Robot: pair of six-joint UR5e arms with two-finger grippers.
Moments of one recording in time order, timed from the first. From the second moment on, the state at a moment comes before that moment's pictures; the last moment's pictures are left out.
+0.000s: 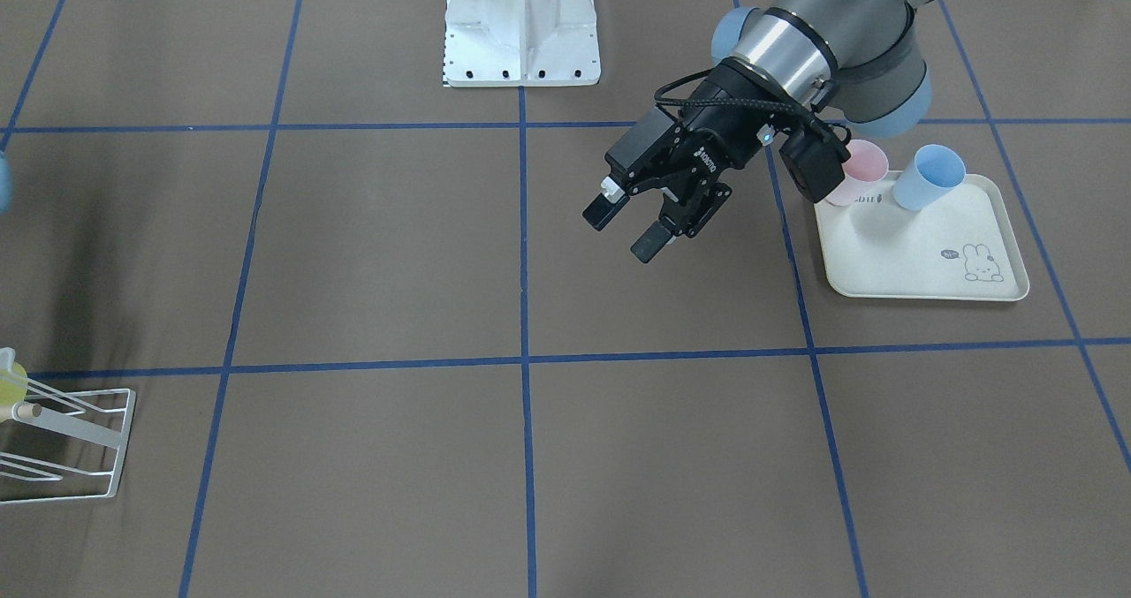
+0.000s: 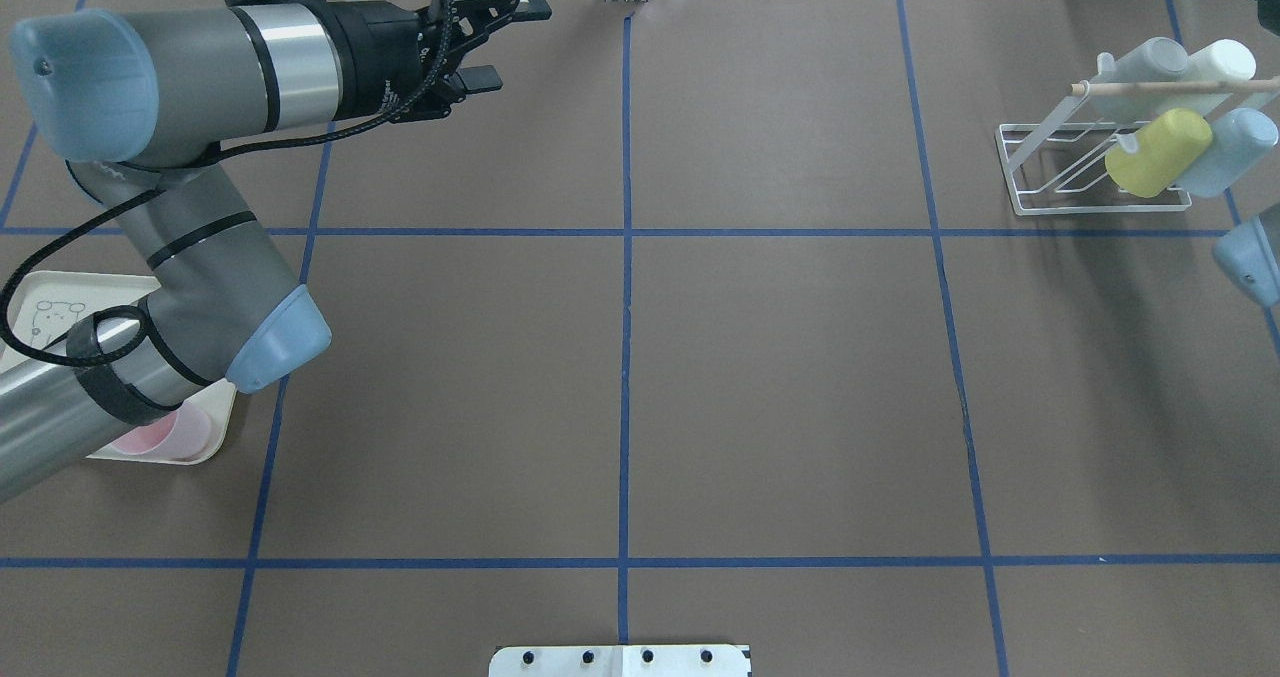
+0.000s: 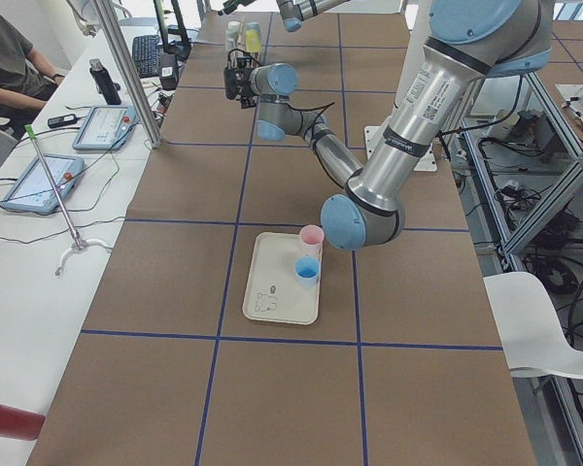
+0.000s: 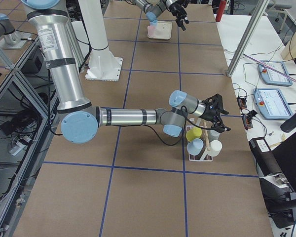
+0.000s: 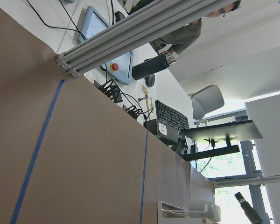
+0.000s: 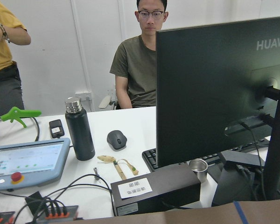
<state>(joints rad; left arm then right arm) -0.80 -2.15 -1.68 -2.60 -1.78 -1.74 1.21 -1.33 1.35 -0.35 1.54 0.98</state>
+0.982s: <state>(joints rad) -1.13 -1.72 -1.79 -2.43 -2.20 -0.99 1.05 -1.33 1.89 -0.63 1.78 1.57</state>
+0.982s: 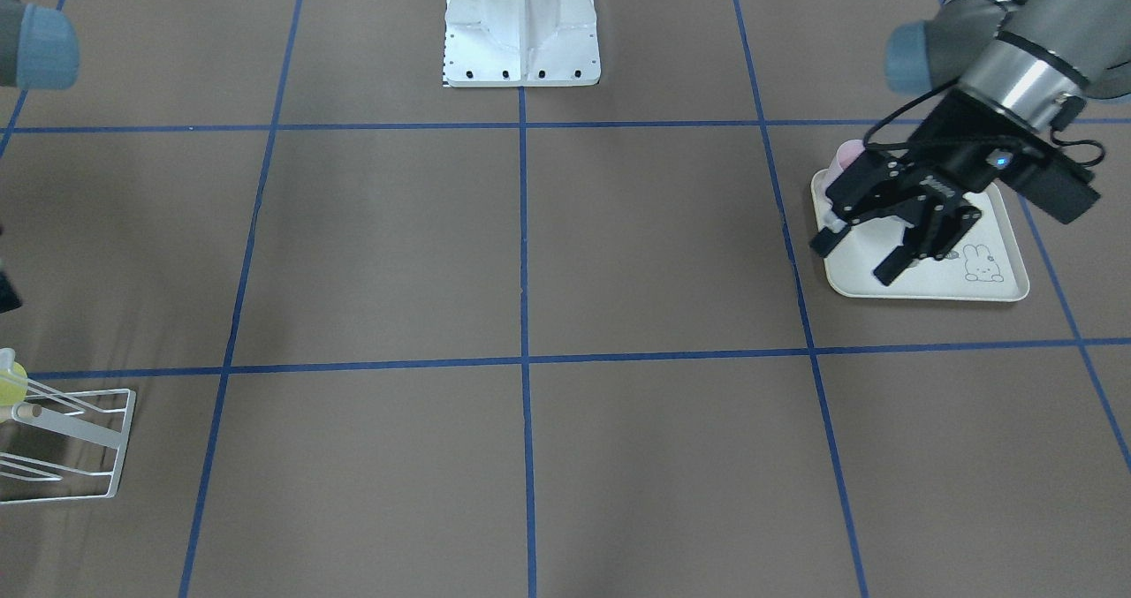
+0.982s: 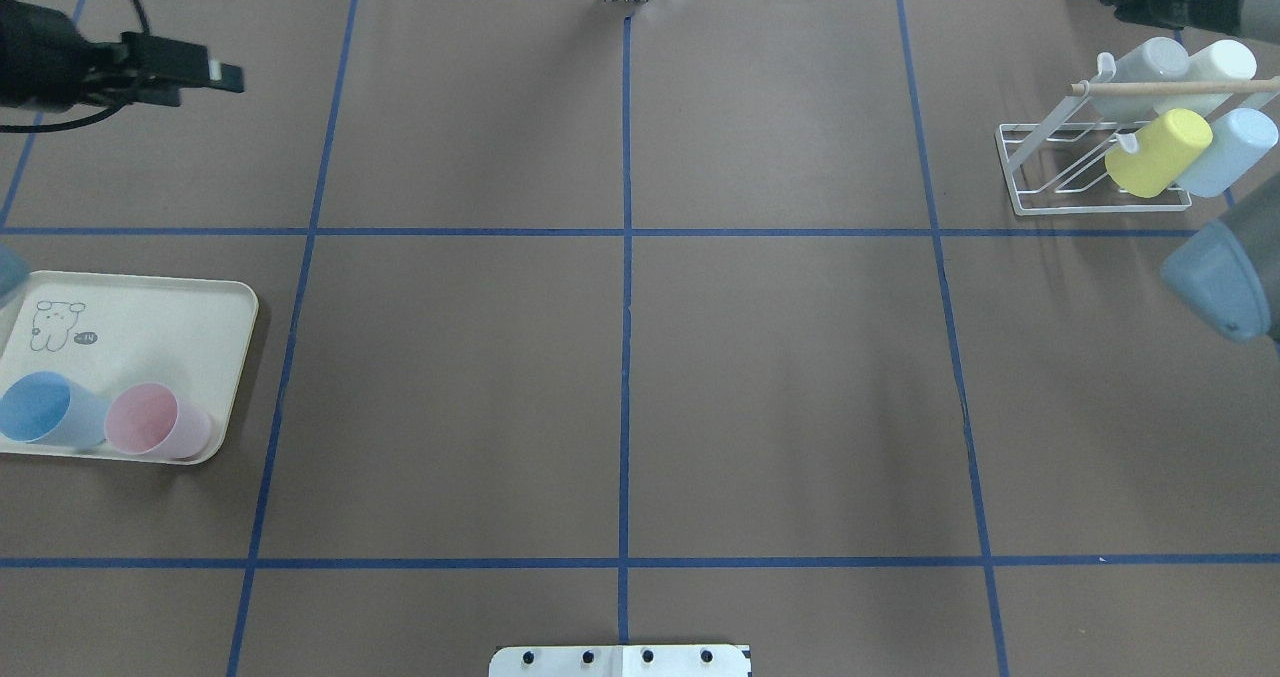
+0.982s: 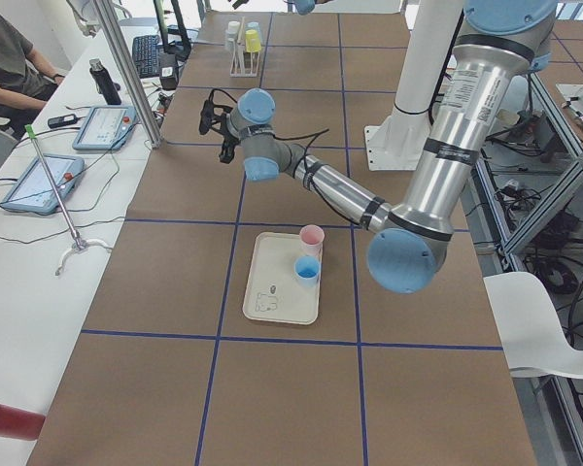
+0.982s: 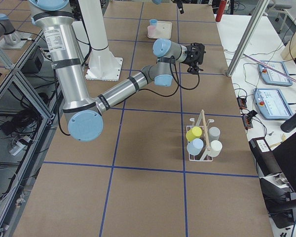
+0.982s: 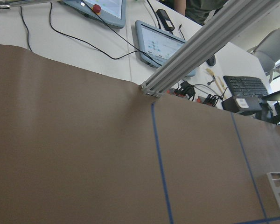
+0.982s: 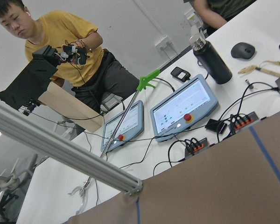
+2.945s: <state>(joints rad) -1.01 -1.29 -1.74 -2.43 -2.23 -0.64 0.92 -1.34 1.95 -0.62 1.71 1.64</state>
